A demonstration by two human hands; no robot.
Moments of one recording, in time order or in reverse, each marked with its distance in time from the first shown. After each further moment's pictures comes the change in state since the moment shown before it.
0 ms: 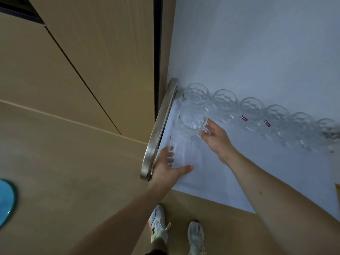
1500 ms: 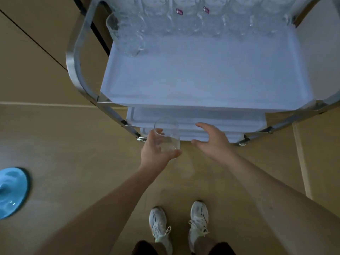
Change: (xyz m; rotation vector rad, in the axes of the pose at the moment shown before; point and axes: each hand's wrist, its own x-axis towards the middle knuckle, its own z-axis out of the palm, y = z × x) left_hand -0.189 -0.162 0.130 0.239 0.028 0.049; right_hand -0.256 0.271 -0.067 -0.328 0.031 -0.023
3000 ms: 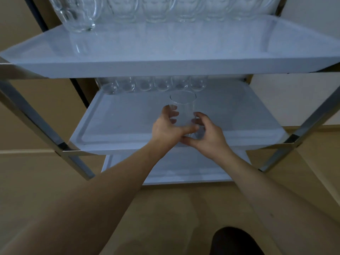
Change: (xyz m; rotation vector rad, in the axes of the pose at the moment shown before) left_hand 0.226 -0.089 0.172 -0.001 -0.068 0.549; right_hand 0.179 0.166 0.093 0.219 0.461 -0.355
